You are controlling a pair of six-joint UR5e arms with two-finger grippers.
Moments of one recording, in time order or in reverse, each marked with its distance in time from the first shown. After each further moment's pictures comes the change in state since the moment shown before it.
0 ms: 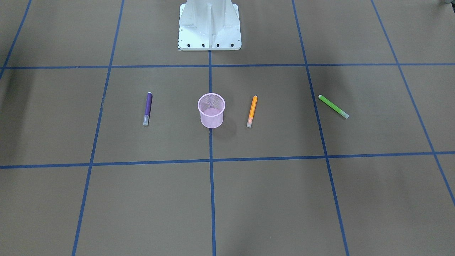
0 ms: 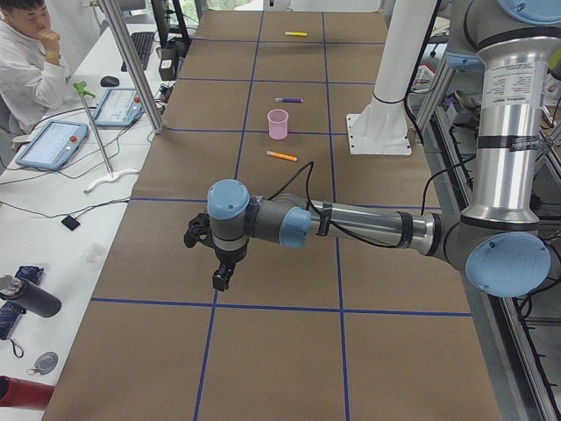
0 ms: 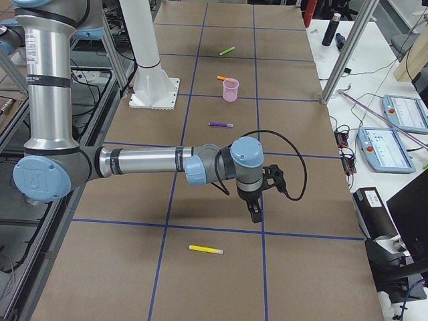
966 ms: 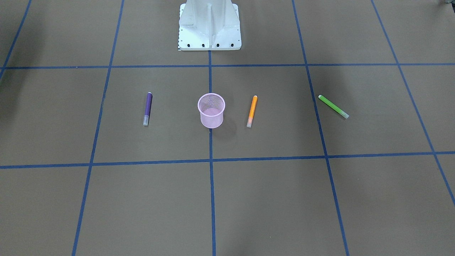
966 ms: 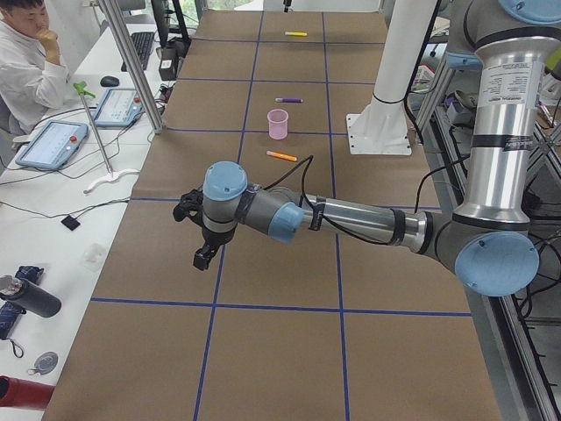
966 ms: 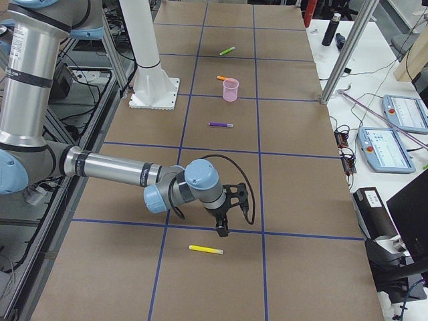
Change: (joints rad) left arm 0.000 -0.022 0.001 -0.142 -0.006 -0.002; right arm -0.037 -0.259 -0.030 0.440 -0.001 0.371
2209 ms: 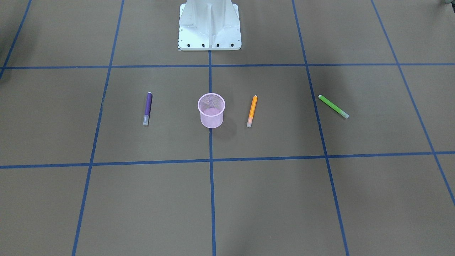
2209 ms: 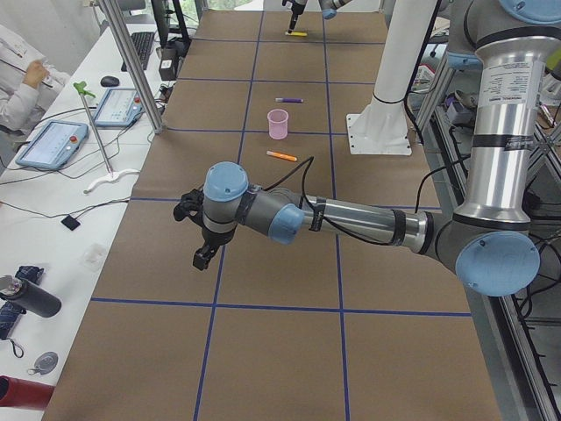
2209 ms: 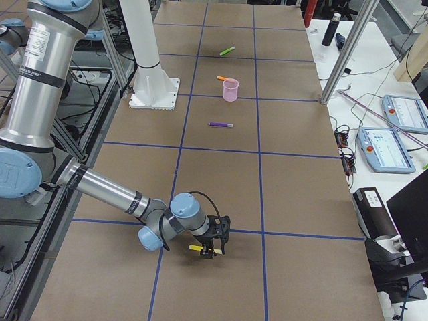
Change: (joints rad) left arm 0.000 0.002 0.007 -0.022 -0.001 0.000; right arm -0.281 -0.005 -0.333 0.501 -0.264 0.411
